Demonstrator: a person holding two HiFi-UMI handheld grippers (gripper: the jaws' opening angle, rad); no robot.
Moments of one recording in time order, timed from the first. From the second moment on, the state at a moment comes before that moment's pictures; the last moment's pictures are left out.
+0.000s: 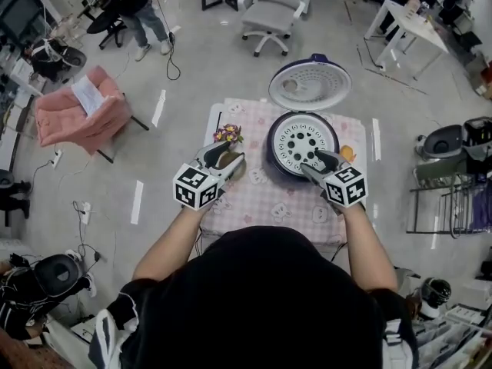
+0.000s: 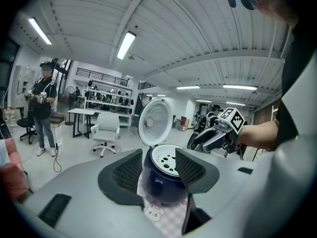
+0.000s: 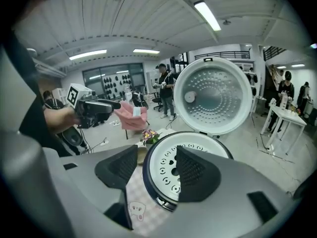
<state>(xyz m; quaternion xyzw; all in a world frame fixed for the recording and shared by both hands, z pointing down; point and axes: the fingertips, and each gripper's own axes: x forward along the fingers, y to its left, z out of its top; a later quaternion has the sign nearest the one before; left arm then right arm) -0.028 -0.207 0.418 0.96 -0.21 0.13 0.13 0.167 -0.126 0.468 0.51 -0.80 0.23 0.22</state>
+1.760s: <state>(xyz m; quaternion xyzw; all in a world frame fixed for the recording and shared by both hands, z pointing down) -0.058 -0.183 0.494 0.92 -0.26 0.14 0.25 0.130 -0.109 0.591 0.19 -0.76 0.24 0.58</state>
